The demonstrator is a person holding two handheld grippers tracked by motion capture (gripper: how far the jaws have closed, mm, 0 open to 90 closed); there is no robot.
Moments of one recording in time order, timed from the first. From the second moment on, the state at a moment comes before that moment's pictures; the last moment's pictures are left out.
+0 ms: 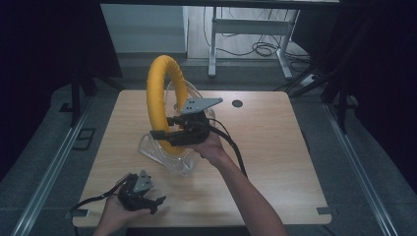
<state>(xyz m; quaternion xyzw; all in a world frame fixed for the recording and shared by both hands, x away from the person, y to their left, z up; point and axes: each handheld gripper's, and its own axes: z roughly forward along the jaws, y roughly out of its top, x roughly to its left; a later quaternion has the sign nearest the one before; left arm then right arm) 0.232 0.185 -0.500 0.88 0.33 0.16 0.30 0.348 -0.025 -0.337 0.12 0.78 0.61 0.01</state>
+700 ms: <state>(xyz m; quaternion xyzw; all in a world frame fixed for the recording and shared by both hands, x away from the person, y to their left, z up) 0.233 0.184 -0.501 0.88 0.33 0.16 0.30 0.358 -0.032 -0.375 0.14 0.79 0.60 -0.02</state>
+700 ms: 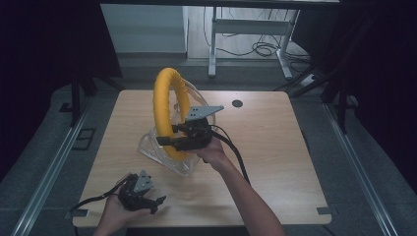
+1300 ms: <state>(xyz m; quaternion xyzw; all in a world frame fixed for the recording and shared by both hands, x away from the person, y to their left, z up) 0.232 0.185 -0.500 0.88 0.33 0.16 0.30 0.366 -0.037 -0.403 0.17 0.78 0.60 -0.01</state>
